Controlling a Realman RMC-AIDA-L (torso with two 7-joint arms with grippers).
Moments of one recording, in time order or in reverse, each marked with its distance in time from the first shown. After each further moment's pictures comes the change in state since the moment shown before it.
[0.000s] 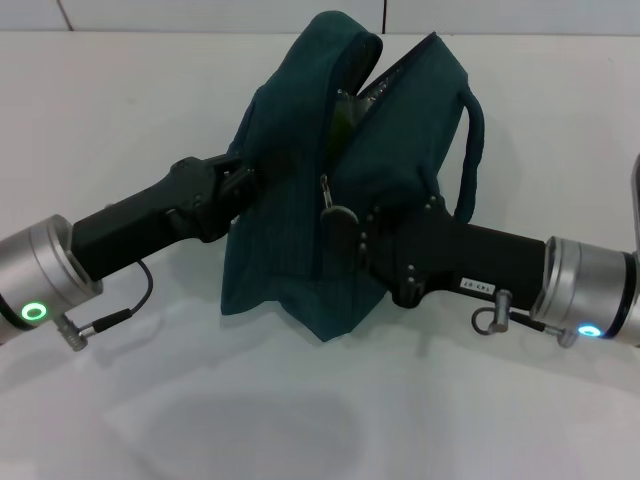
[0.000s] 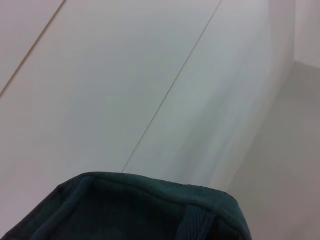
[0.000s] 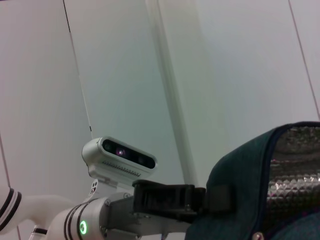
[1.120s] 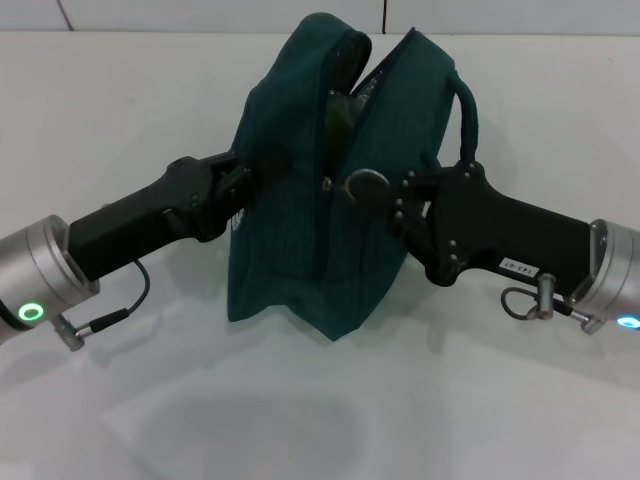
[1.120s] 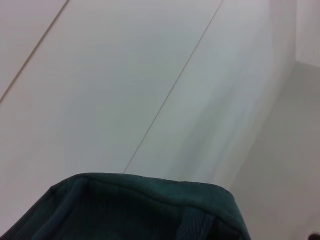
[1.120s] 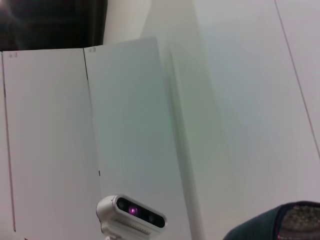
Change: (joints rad) left arm 0.003 0.003 0.000 0.000 -0.003 -0.001 0.003; right arm -0.034 -0.007 0.095 0.000 -0.003 -0.156 -0.047
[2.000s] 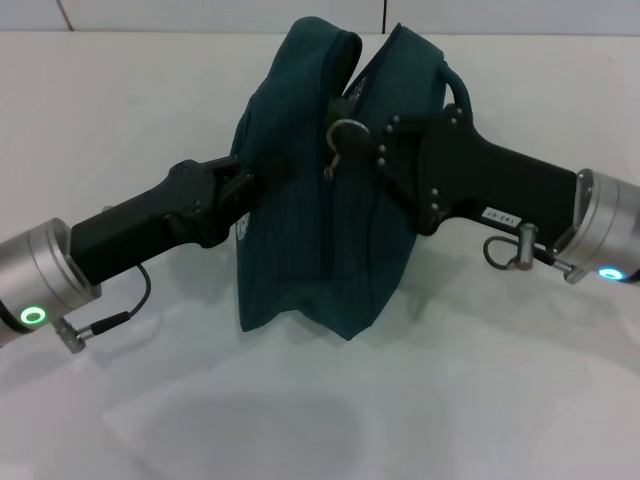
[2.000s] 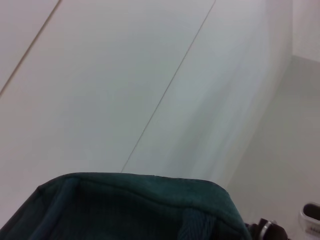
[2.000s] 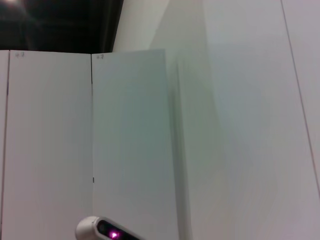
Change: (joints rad) left arm 0.002 0.000 0.006 0.000 0.005 0.001 0.023; right arm 0.061 0.006 0.049 -0.027 0.004 0.034 -0.038
